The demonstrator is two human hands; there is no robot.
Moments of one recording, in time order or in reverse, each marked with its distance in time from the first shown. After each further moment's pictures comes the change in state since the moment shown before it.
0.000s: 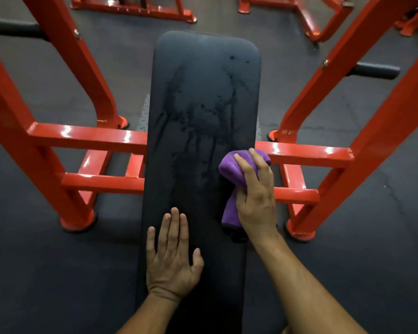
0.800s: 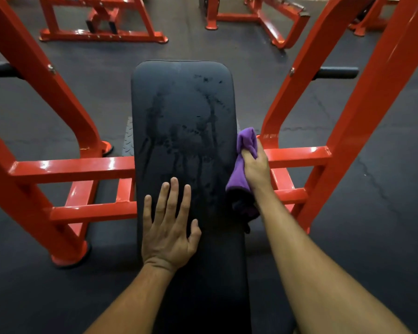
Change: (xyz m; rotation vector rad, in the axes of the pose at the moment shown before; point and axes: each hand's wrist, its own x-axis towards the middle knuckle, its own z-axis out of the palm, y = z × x) left_hand 0.107 -0.015 -0.023 -0.058 0.046 0.202; right_hand 0.095 0.033 0.003 0.624 0.078 0.662
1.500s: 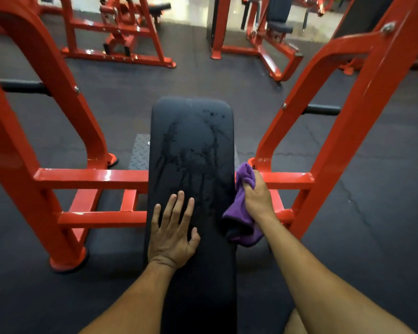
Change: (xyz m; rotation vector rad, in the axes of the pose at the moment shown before) left_hand 0.004 0.002 -0.013 -0.043 -0.129 -0.024; right_hand -0.049 -0.037 -0.029 -0.333 -0.073 -0.142
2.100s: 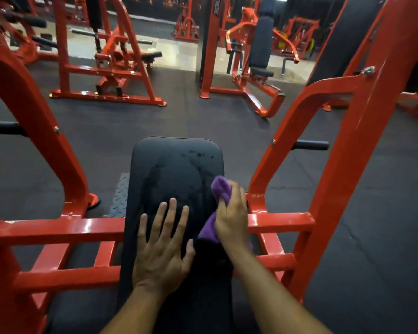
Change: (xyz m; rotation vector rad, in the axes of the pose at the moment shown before) left_hand 0.096 -0.001 -0.008 0.024 0.166 0.037; right_hand 0.055 -0.034 0.052 -0.043 0.248 -0.251
